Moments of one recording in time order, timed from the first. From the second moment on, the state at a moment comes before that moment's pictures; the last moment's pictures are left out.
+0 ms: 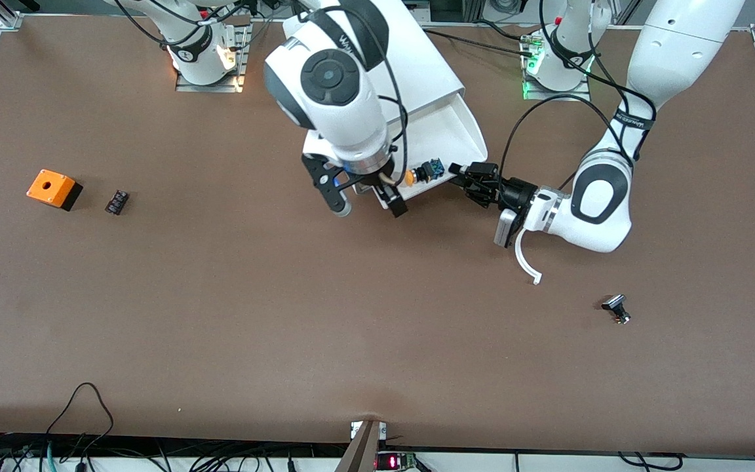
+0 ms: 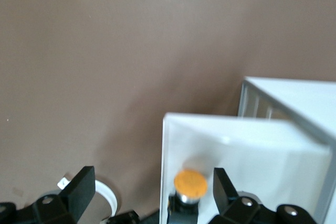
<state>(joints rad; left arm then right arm) 0.01 0.52 -0.20 -1.91 -1.13 1.58 0.95 0.72 0.67 0.08 -1.03 0.10 1.82 1.83</state>
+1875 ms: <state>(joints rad) -0.16 0.43 -0.22 -1.31 -0.02 1.31 -0.23 0.85 0.78 0.08 -1.00 0.09 1.86 2.04</state>
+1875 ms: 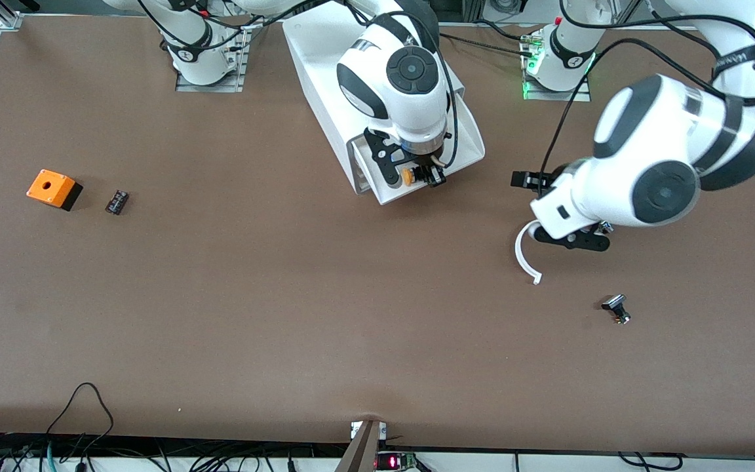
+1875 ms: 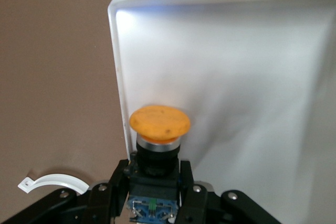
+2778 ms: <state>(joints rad) -0.16 0.48 -0.20 -1.21 0.01 1.30 -0.25 0.87 0.74 0.08 -1.00 0.02 1.84 1.92</state>
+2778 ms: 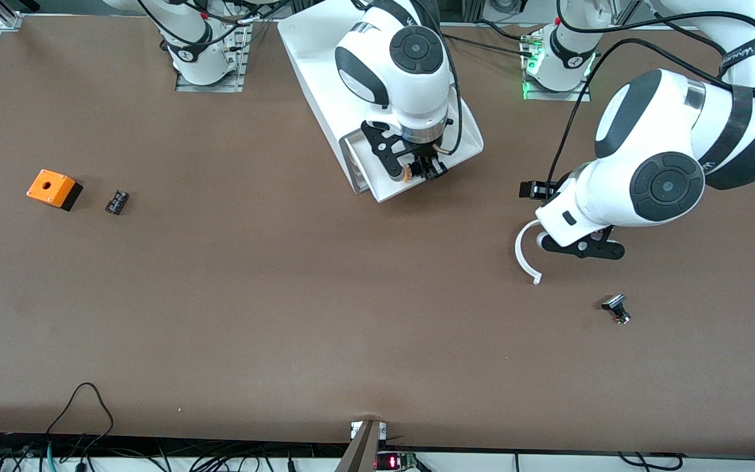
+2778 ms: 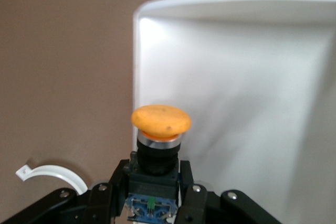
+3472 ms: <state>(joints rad) -0.17 0.50 -0.20 -1.24 0.01 1.46 -0.39 0.83 0.69 0.07 -0.99 -0.04 1.78 1.65</state>
